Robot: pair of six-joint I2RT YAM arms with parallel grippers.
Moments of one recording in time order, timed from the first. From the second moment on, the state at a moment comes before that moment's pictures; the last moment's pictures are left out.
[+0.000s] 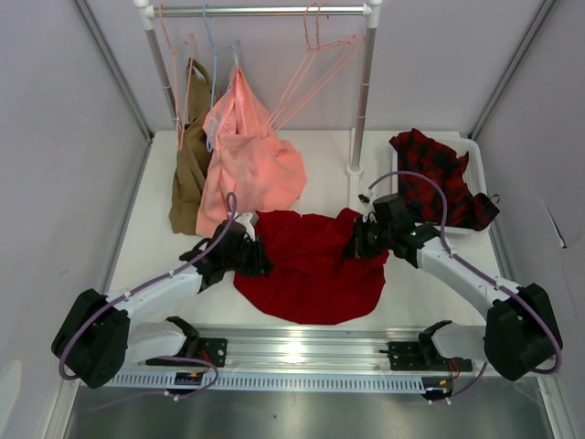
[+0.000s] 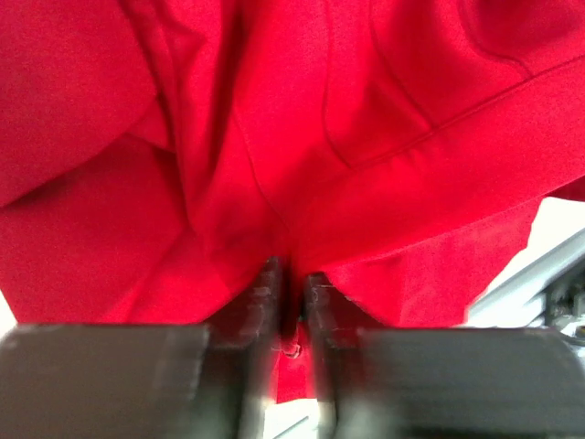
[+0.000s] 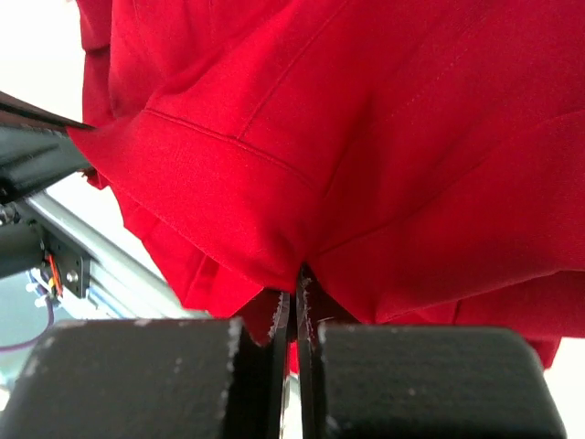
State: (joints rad) left arm -0.57 1.14 0.51 -0.16 0.17 -0.60; right arm 0.50 1.24 0.80 -0.40 -0.33 0.45
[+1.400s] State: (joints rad) left arm -0.89 1.35 0.79 -0.22 -0.14 -0.38; right arm 0.48 1.31 0.94 -0.44 -0.43 0.34
